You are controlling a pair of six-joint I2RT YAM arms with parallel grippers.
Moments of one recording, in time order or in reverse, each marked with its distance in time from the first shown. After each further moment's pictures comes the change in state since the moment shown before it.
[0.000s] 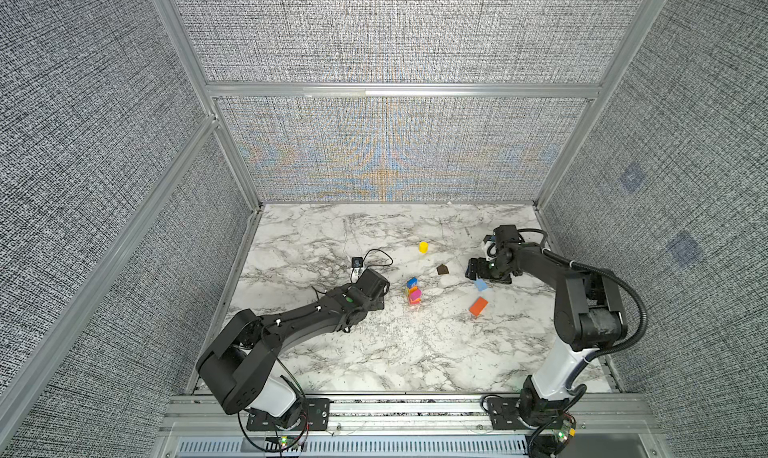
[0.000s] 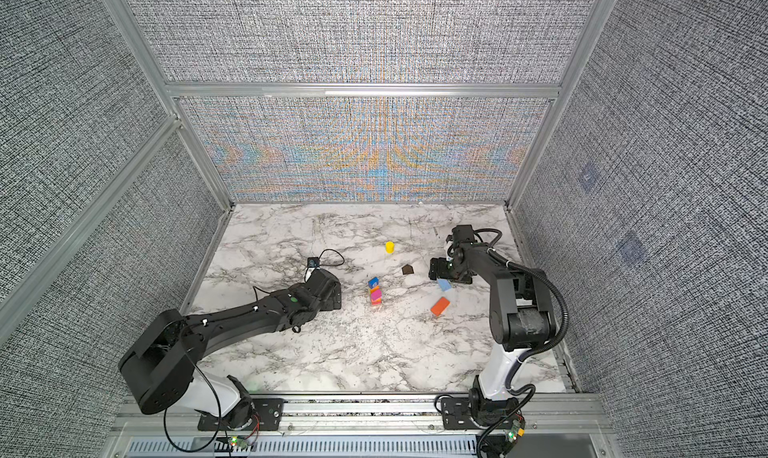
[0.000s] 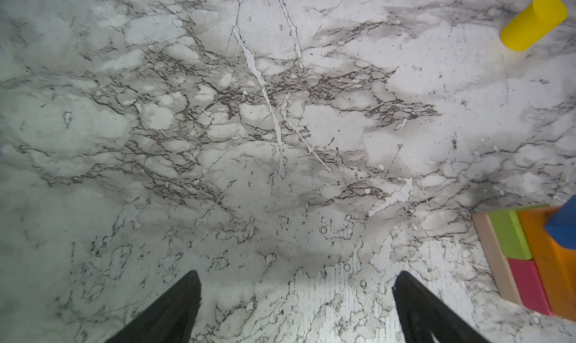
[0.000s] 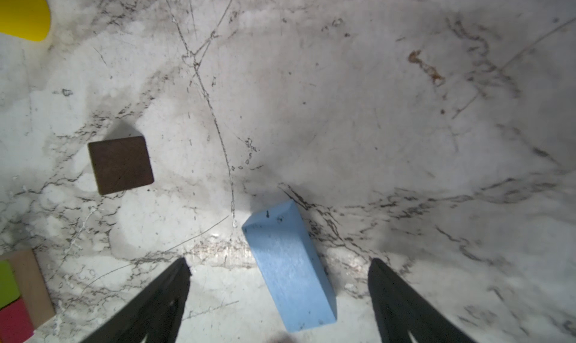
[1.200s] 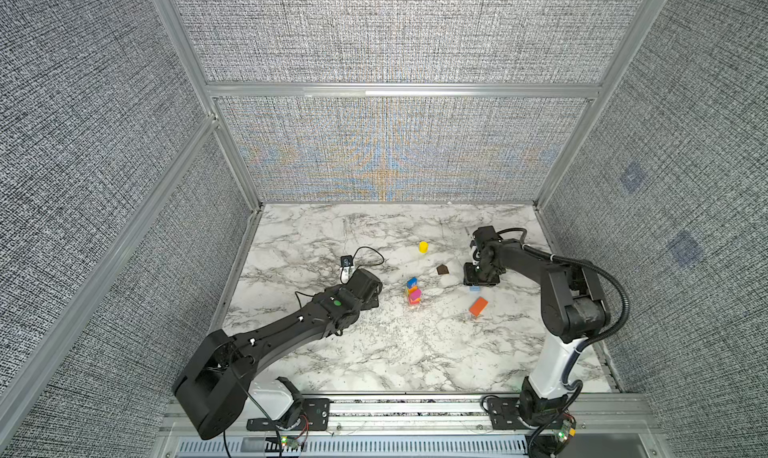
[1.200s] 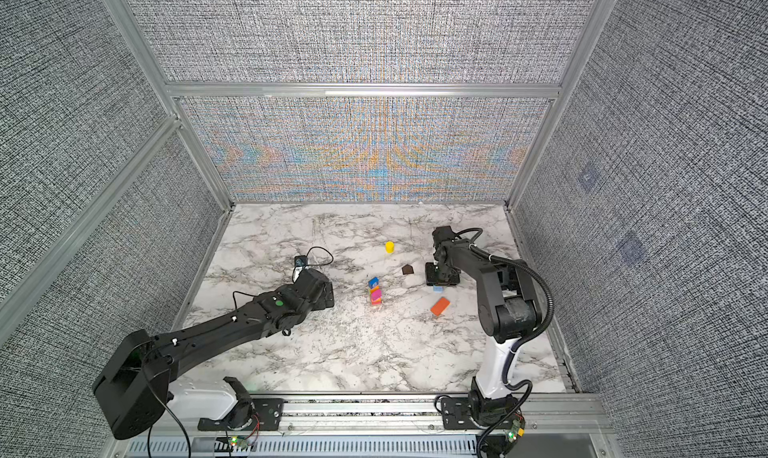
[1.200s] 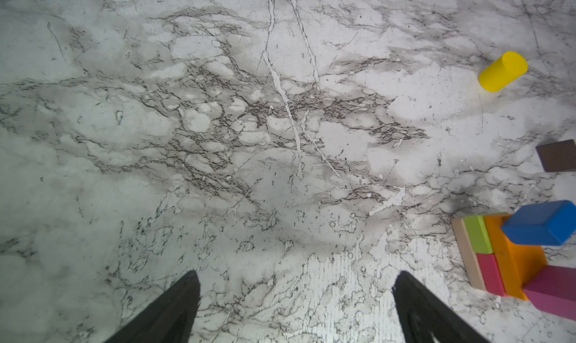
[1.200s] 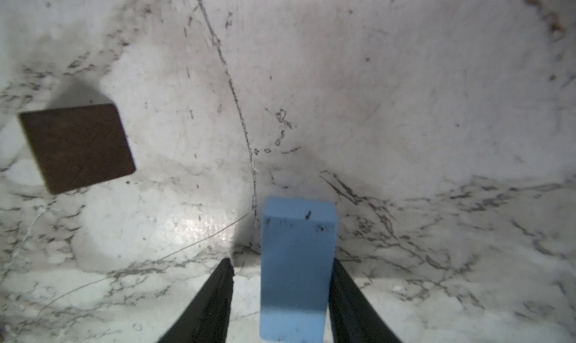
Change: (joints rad) left arm 0.006 -0.137 -0.016 -0.095 -0.016 -0.052; right arm 0.134 0.082 0.073 -0.119 0.175 0.054
